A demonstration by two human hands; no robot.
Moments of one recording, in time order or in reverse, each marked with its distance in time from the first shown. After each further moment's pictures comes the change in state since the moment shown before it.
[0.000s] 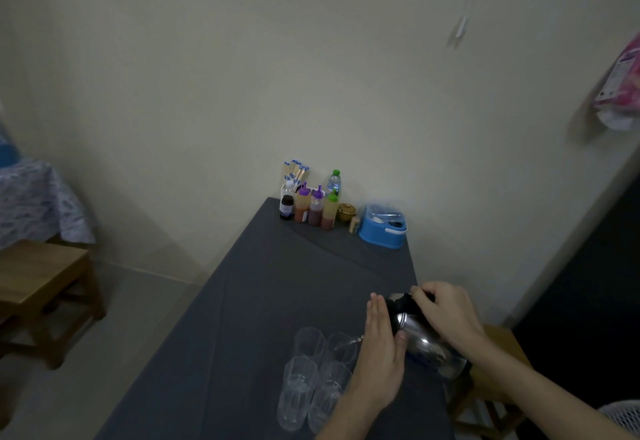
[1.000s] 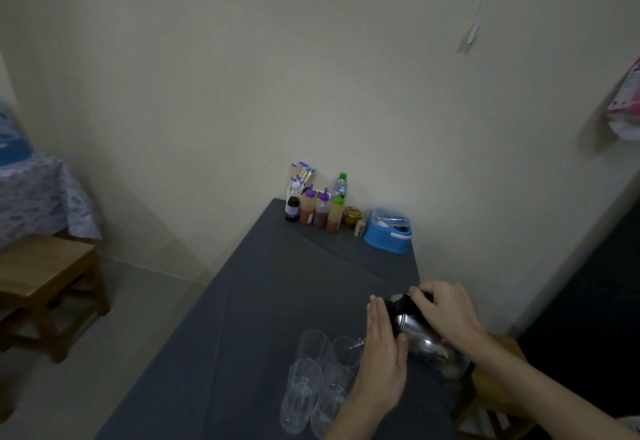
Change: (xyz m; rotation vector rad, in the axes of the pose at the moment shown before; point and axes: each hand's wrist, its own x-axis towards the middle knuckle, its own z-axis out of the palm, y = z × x) left_hand -0.001 -0.003 -0.003 -0.056 0.058 0.002; right_hand 0.011 -0.010 0.003 -0.036 0.004 -0.101
